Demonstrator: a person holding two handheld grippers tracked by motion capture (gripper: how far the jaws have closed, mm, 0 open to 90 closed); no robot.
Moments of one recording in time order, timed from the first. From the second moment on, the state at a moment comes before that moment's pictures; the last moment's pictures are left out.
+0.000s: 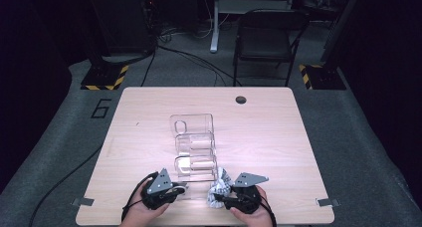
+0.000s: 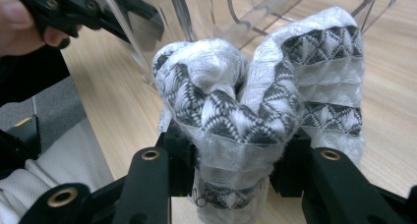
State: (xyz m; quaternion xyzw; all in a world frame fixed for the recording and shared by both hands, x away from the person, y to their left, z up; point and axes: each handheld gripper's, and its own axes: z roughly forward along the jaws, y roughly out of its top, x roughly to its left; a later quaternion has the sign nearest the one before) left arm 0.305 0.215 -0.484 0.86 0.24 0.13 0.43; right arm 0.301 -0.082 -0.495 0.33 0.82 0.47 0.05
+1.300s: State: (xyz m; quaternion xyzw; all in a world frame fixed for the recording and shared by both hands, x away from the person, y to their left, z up) left arm 0.305 0.215 -0.484 0.86 0.23 0.13 0.43; right arm 0.297 -0.085 -0.484 0.32 0.81 0.49 0.07
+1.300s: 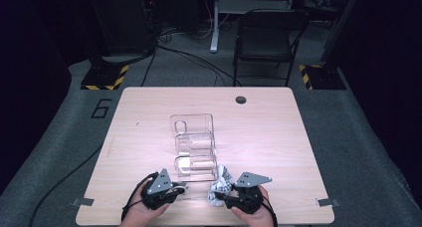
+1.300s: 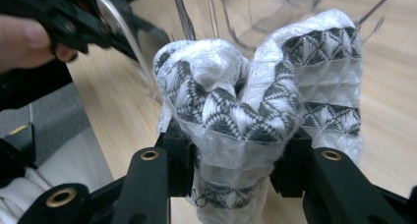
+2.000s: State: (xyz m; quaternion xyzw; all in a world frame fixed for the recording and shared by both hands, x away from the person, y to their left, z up) left arm 0.305 0.215 -0.484 0.86 0.23 0.13 0.43; right arm 0.299 -0.084 -0.489 0.33 0.81 0.49 0.05
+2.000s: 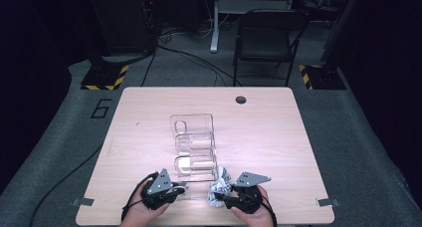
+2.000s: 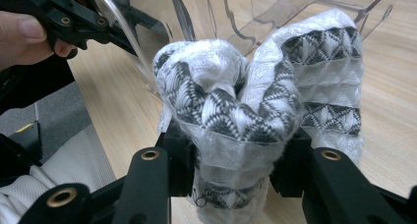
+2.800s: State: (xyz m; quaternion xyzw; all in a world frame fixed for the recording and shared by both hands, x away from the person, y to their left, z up) left arm 0.304 0.214 -0.484 0.86 0.23 0.13 0.43; right arm 0.299 -0.082 -0.489 0.33 0.81 0.48 0.05
